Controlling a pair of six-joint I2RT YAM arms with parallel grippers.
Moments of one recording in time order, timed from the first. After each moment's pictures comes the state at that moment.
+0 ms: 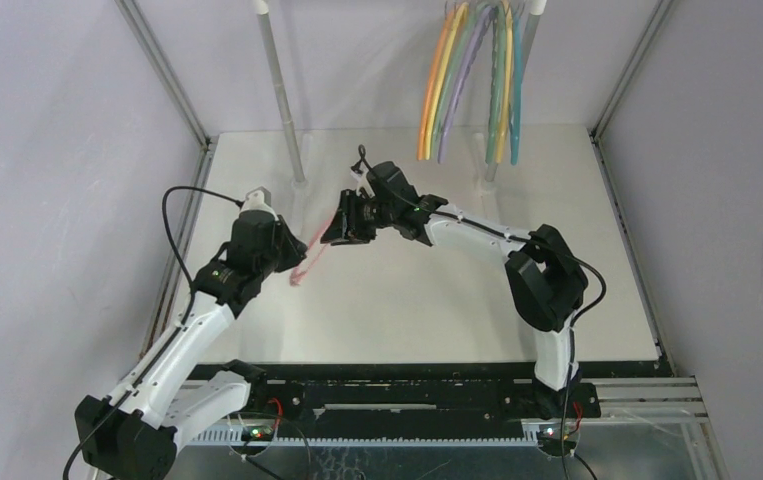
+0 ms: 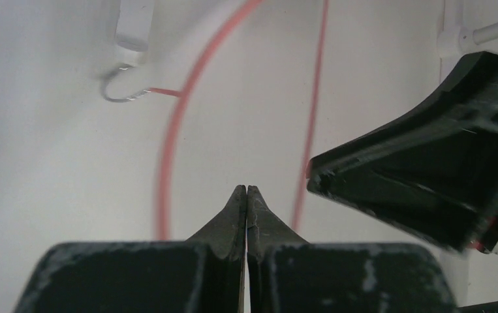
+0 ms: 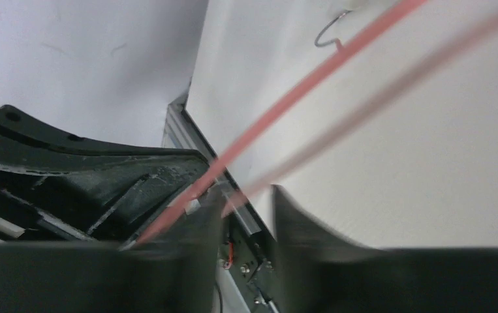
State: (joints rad) left arm -0.37 0.93 0.80 -0.48 -0.13 -0.65; right arm 0.78 1.92 1.49 -0.14 -0.49 0.82
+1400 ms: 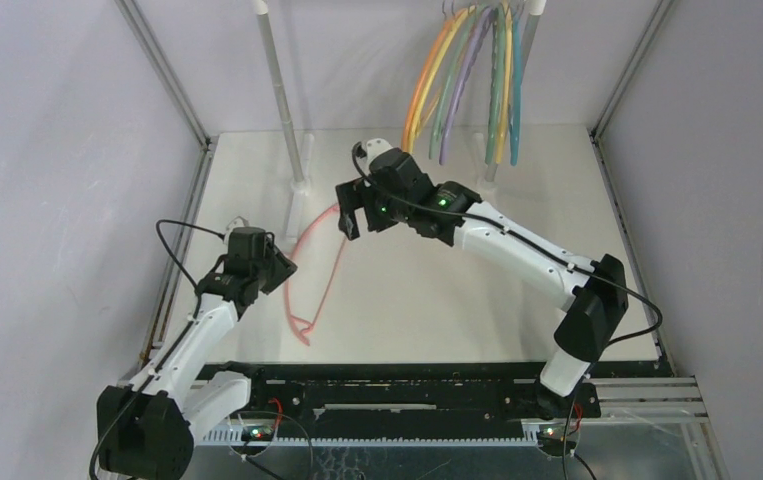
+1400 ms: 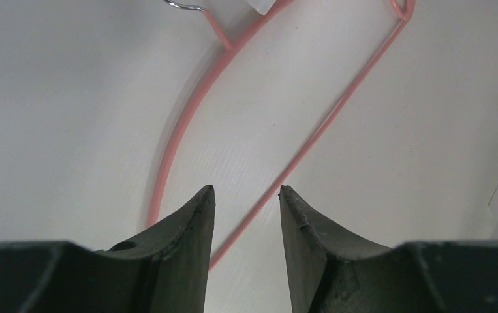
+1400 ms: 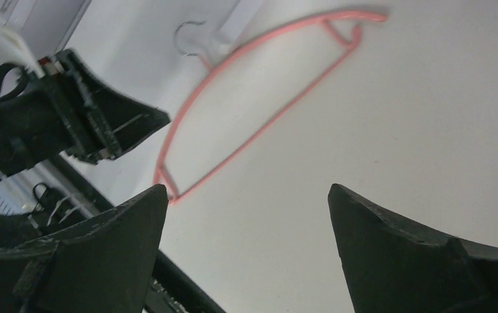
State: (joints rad) left arm -0.18 0.96 0.61 -0.46 -0.12 -0.81; right arm 0.90 1.70 1.66 -0.60 0.03 0.35
